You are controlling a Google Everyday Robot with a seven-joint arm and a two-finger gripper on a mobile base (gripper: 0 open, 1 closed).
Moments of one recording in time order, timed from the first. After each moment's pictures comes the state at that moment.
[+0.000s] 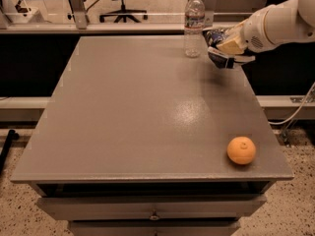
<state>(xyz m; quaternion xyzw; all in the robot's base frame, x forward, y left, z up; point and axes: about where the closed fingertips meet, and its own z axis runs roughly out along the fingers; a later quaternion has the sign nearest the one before) 0.675 -0.215 0.941 -0.44 0.77 0.00 0.46</state>
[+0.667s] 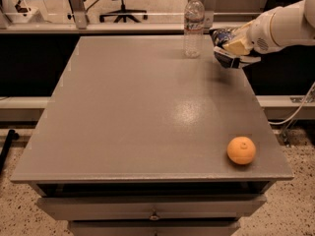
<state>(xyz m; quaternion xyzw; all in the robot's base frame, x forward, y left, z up) 0.680 -0.233 0.938 -0.43 0.78 -0.01 0.47</state>
